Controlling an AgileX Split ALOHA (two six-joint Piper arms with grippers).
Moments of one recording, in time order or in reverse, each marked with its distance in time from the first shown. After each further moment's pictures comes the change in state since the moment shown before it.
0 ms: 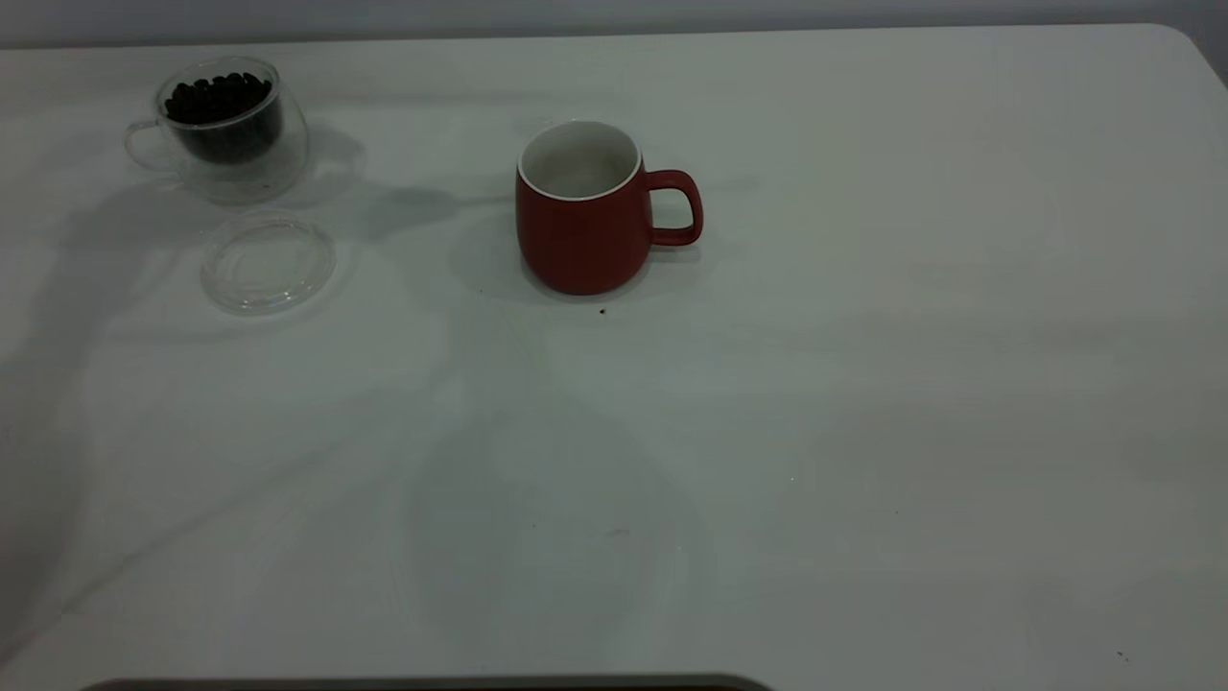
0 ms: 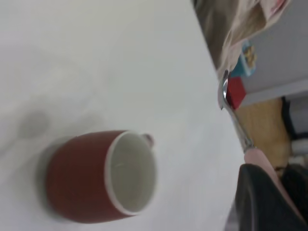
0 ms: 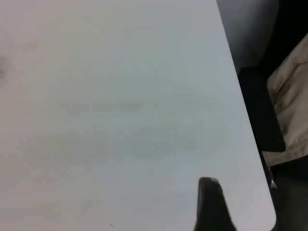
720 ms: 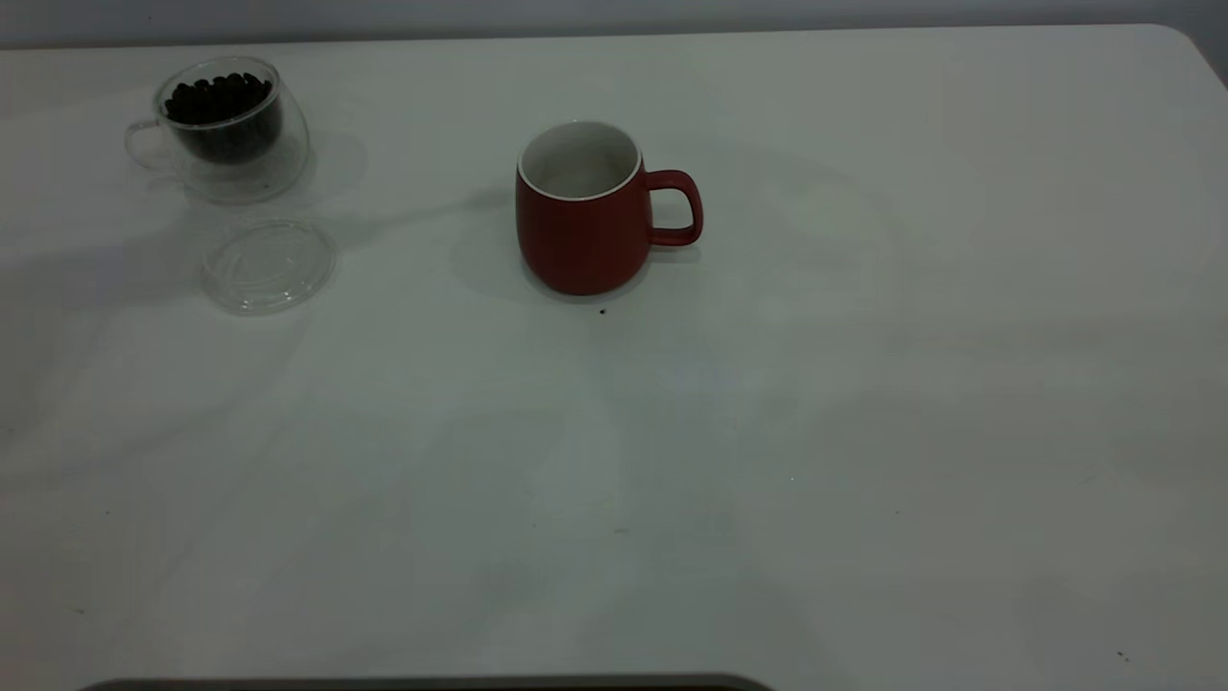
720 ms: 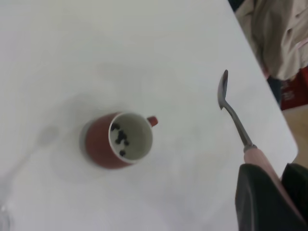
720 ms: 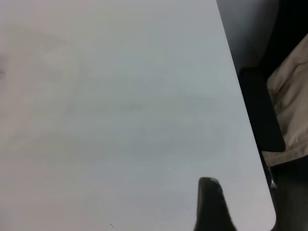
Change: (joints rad) left arm 0.010 -0.484 0.063 0.363 0.003 -0.310; right arm 0.000 0.000 0.000 0.000 0.000 0.000
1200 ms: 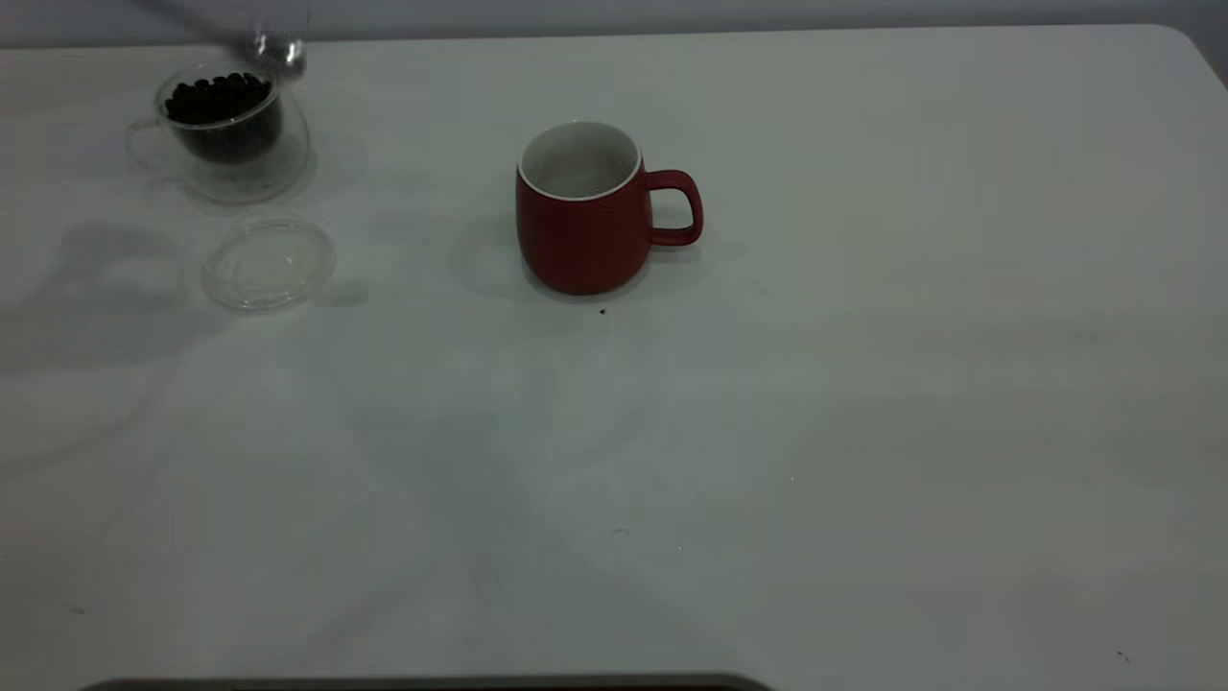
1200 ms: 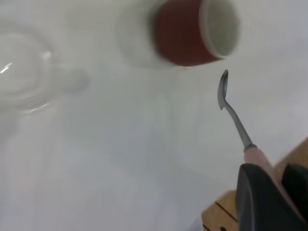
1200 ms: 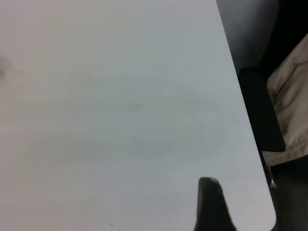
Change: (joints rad) left arm 0.236 0.063 0.448 -0.003 -0.092 0.210; right arm 0.000 0.000 0.000 0.000 0.000 0.000
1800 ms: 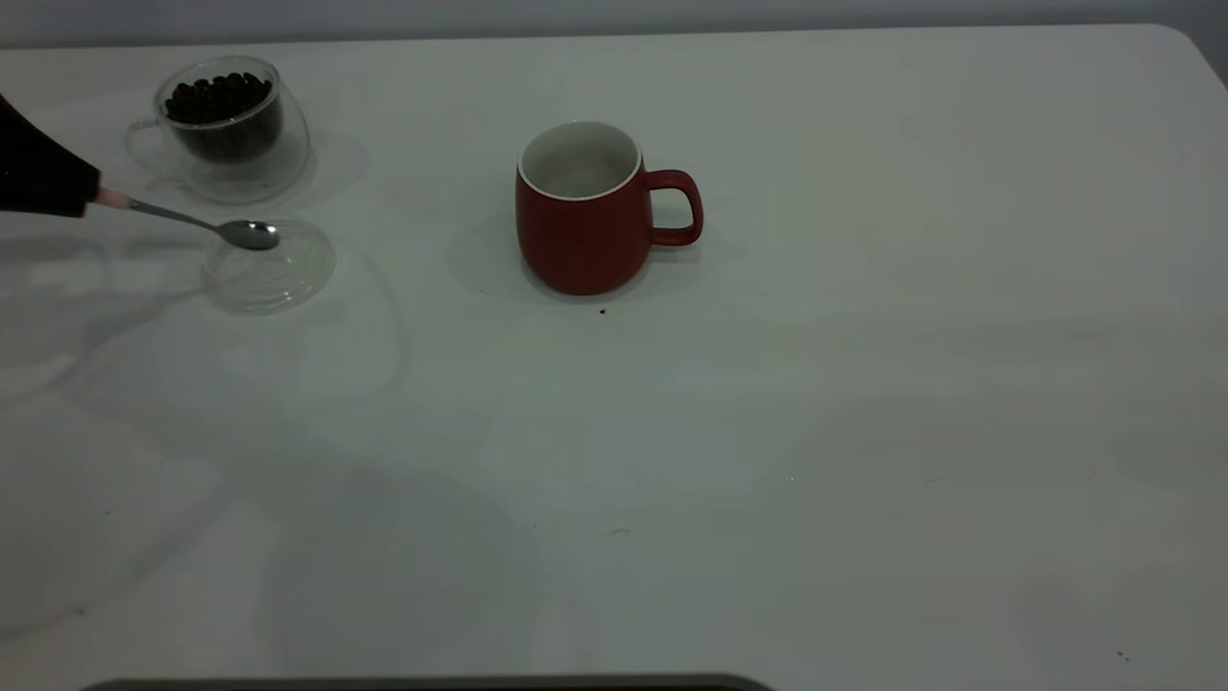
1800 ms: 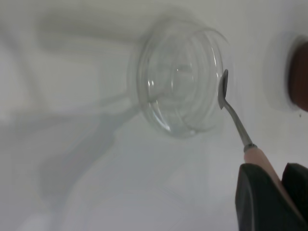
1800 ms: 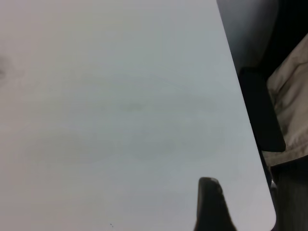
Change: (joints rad) left arm 0.122 0.343 0.028 -0.178 -0.251 0.252; right arm 0.000 0.000 0.000 0.000 0.000 0.000
